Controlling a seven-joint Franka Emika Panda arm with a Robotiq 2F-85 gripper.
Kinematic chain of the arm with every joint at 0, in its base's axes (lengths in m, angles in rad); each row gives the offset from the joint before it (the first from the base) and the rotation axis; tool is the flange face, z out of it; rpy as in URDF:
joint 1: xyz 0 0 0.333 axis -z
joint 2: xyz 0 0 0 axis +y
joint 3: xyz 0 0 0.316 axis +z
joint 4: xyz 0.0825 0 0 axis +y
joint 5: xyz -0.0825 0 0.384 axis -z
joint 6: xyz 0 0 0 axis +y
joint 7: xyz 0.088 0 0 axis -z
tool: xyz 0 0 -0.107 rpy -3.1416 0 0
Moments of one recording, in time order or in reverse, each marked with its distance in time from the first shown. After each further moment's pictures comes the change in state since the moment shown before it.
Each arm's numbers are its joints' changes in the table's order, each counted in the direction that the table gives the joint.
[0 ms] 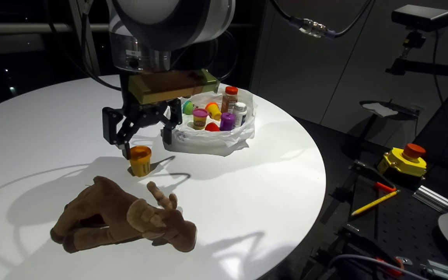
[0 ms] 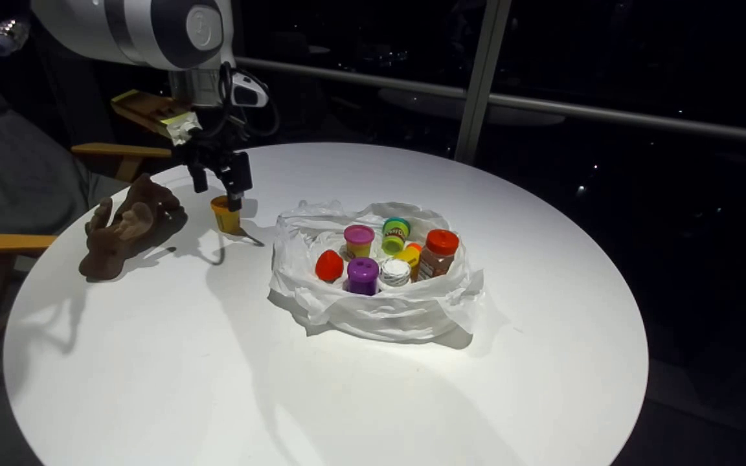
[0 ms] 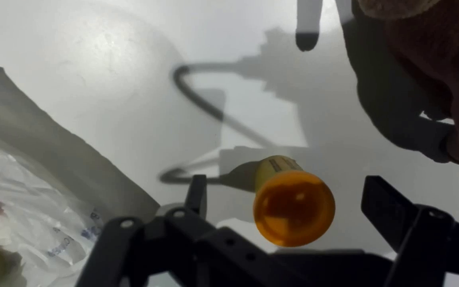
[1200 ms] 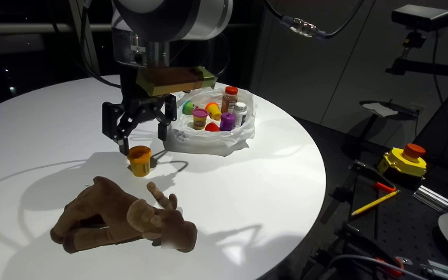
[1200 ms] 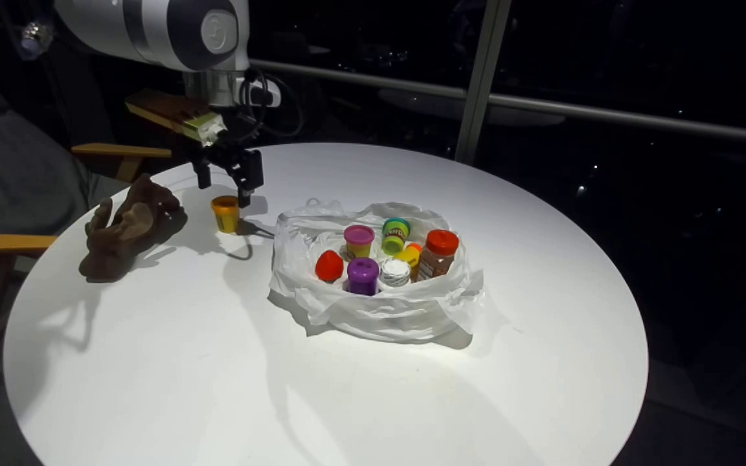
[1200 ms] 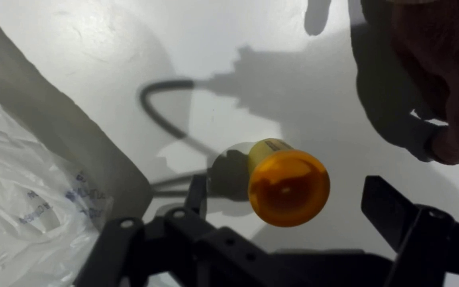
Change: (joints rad) arm 0.062 0.019 0.045 -0.033 -0.040 0.000 -0.179
